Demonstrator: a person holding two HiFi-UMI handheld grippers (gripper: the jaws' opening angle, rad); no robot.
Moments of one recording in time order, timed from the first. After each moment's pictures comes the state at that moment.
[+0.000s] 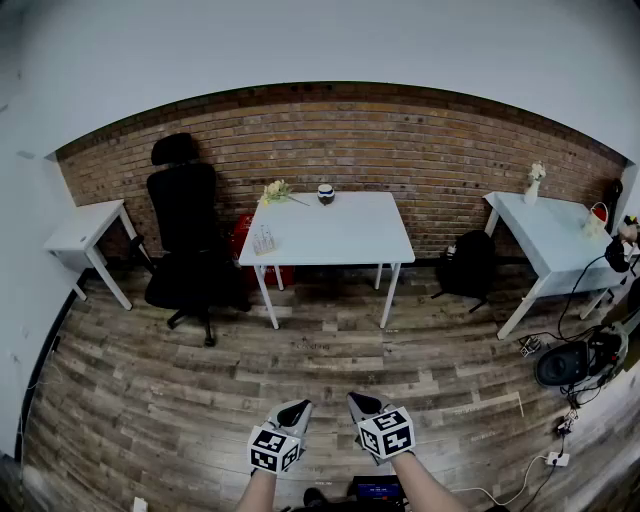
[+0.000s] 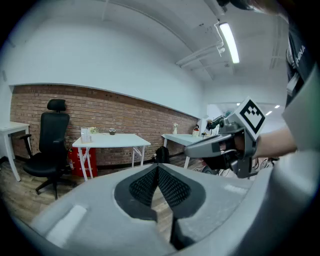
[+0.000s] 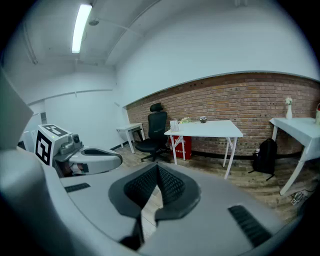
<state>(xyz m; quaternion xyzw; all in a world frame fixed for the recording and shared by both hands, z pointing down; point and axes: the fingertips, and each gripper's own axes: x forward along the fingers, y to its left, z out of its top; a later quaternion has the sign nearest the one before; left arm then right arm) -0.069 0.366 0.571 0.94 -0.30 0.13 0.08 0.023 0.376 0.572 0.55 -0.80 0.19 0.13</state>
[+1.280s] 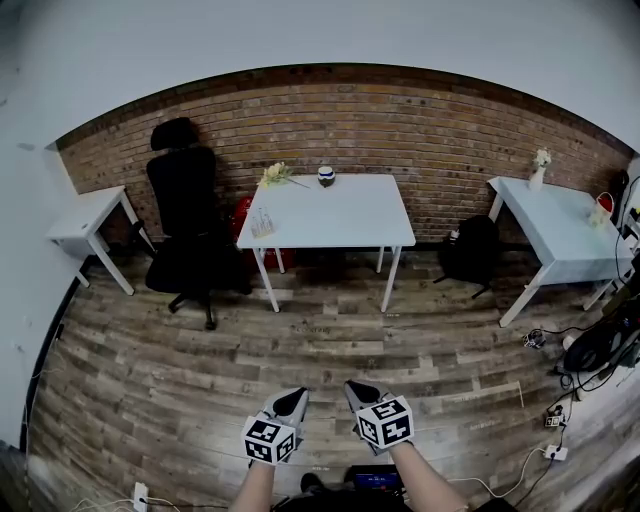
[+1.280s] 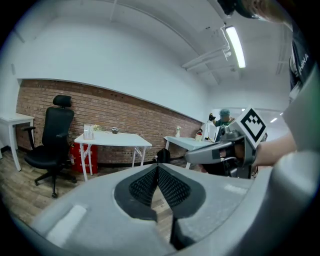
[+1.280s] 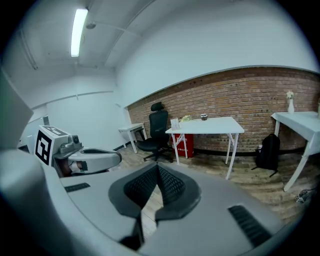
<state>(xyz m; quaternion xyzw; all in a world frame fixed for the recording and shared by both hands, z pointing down) -0.057 0.377 0.570 0.94 -0.32 0.10 0.11 0.037 0.385 0.578 0.54 -0.81 0.21 0.12</state>
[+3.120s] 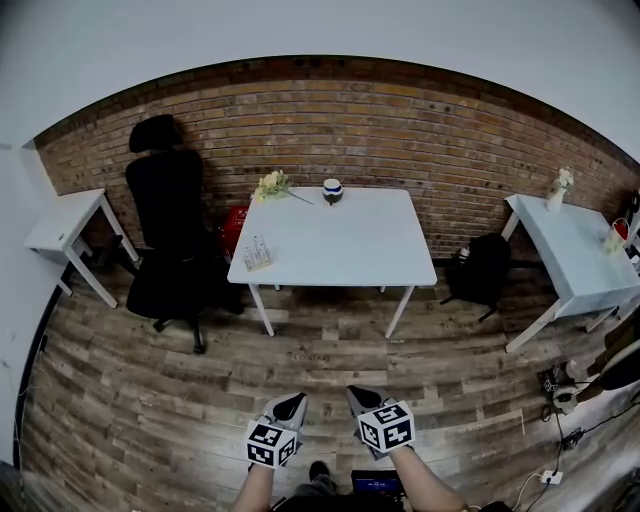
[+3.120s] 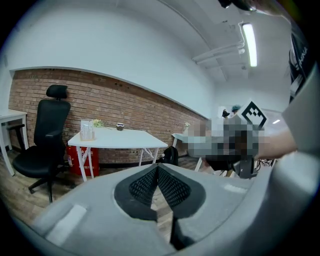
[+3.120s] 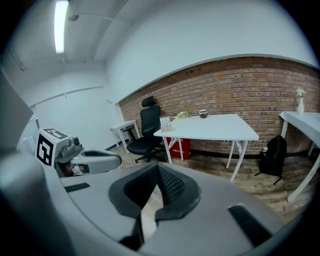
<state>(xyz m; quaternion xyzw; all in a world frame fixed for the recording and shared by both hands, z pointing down) -0.035 0.136 0.603 0.93 -0.31 0.13 0.13 0.065 0.148 0.600 0.55 -0.79 0.23 0.14</state>
